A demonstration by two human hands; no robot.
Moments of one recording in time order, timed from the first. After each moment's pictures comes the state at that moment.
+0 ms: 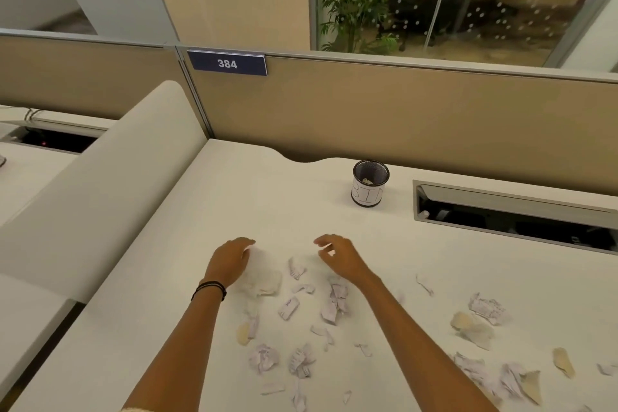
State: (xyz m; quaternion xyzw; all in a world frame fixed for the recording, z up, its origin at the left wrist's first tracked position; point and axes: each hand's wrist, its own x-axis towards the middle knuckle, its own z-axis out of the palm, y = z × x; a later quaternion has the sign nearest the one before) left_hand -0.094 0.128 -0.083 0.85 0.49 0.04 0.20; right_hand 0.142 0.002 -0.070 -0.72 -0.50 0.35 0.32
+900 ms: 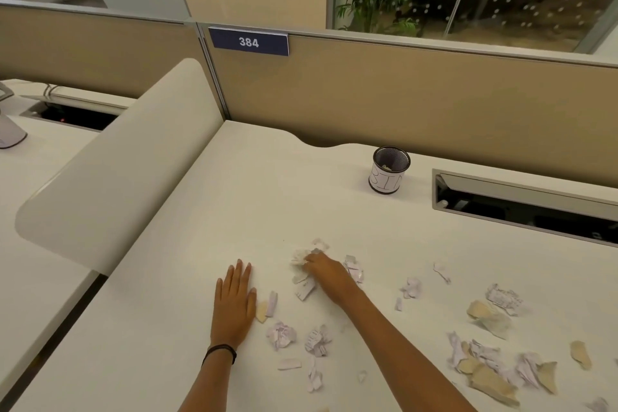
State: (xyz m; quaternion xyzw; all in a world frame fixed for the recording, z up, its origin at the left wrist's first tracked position) left_hand -0.165 0.026 -0.150 0.82 0.54 0.09 0.18; right_hand 0.072 -0.015 -0.117 -0.64 -0.74 0.18 0.10
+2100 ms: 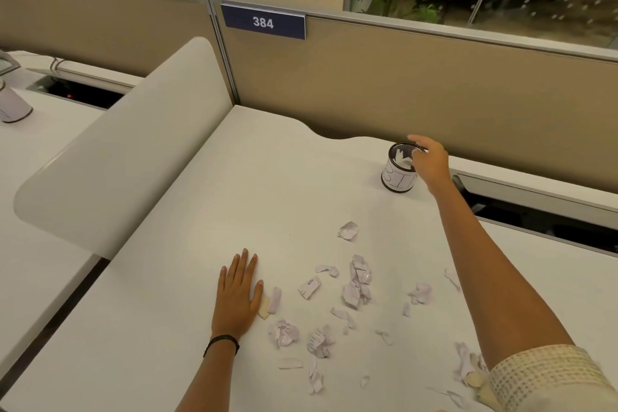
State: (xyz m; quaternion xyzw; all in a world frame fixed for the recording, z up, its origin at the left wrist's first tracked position) left_hand -0.162 0.028 -0.146 0.83 0.54 0.08 0.16; right_hand 0.265 0.083 0.000 -0.80 -0.35 0.19 0.46
